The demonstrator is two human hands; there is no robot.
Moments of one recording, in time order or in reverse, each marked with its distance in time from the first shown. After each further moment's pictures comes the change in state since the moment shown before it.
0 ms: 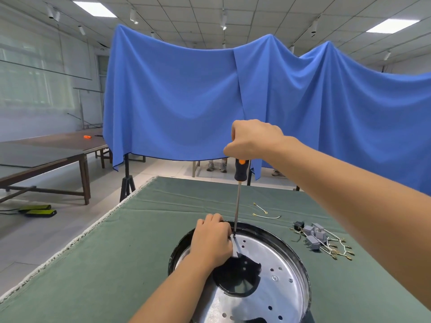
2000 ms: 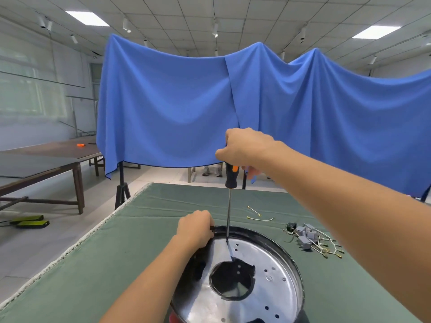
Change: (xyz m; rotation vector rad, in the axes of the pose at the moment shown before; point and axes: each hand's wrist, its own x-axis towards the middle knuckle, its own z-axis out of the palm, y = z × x) left_hand 0.025 -0.016 -0.033 0.098 -0.237 -0.168; right_hand -0.017 -0.002 -0.010 0.085 -0.112 0.073
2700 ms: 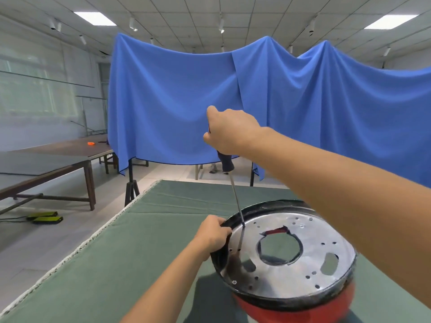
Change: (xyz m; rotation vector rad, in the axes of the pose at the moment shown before) left_hand -0.019 0.010 0.011 -0.884 -0.137 -0.178; right_hand 0.018 -0.033 -0.001 -0.133 0.251 -0.262
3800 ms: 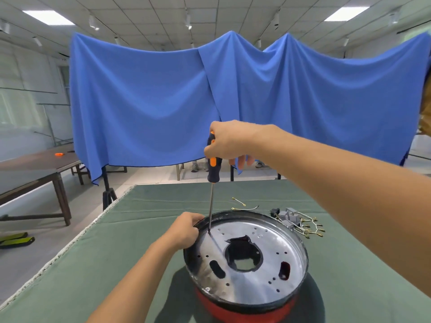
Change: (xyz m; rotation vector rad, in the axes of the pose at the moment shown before) left_hand 0.009 0.009 -0.004 0.228 -0.102 0.132; right_hand -0.040 0.061 -0.010 0.163 -0.336 0.217
